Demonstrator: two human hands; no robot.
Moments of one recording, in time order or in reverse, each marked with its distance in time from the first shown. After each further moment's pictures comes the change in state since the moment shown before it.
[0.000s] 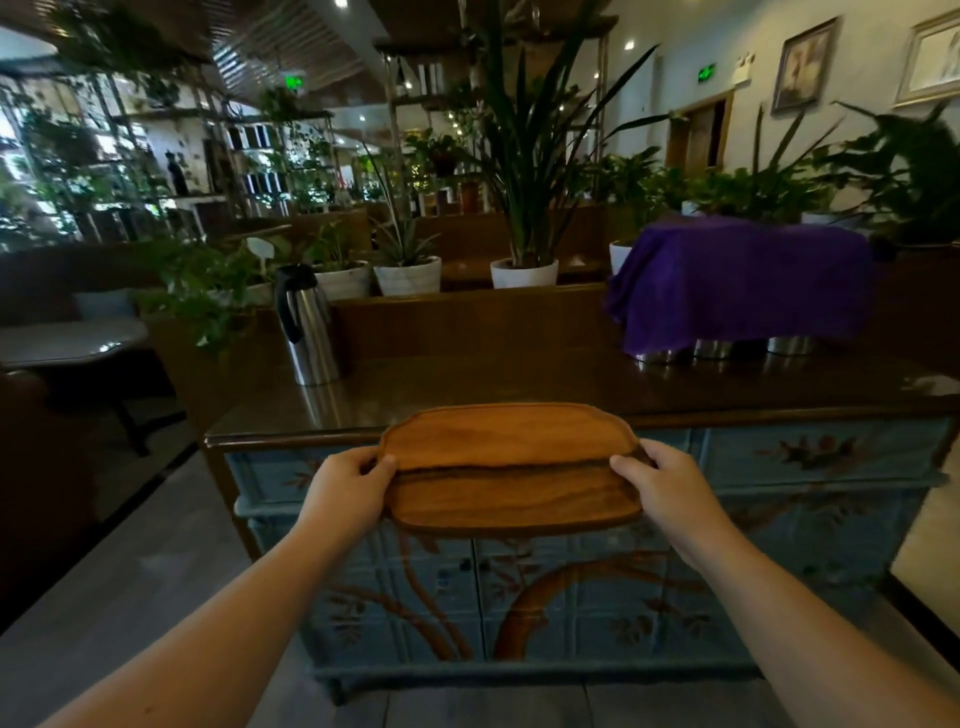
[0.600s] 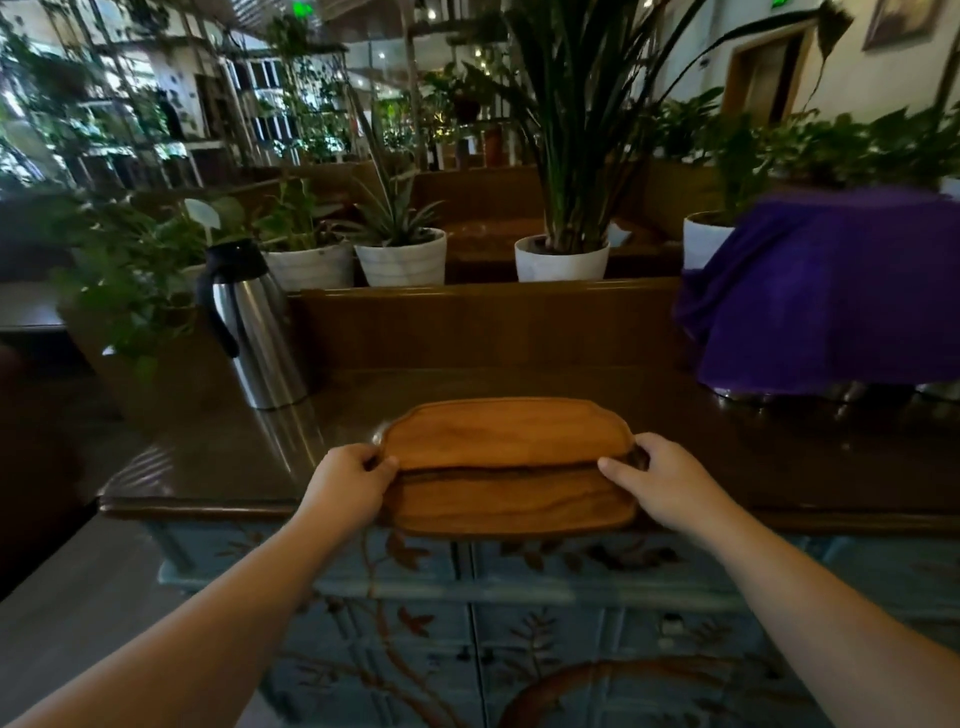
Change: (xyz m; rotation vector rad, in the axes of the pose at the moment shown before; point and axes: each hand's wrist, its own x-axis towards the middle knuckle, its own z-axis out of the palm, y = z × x) left_hand 0.271 -0.029 0.071 0.134 -0.001 -0.072; right_hand 0.275 0.018 0.045 -0.425 -0.225 0.000
